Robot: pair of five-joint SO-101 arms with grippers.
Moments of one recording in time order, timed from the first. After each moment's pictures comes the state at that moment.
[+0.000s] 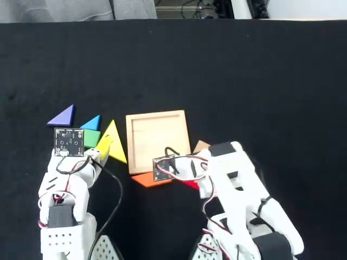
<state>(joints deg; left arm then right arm) -9.9 -103.5 96.2 45.6 -8.0 -14.3 -28.7 64.0 64.8 79.2</state>
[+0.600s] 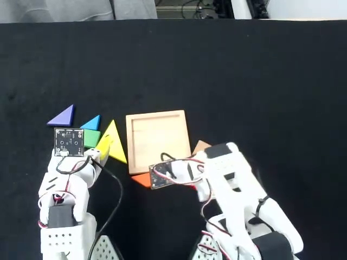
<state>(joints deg) -9.9 -103.5 96.2 45.6 -8.0 -18.3 -28.7 65.2 65.7 80.4</state>
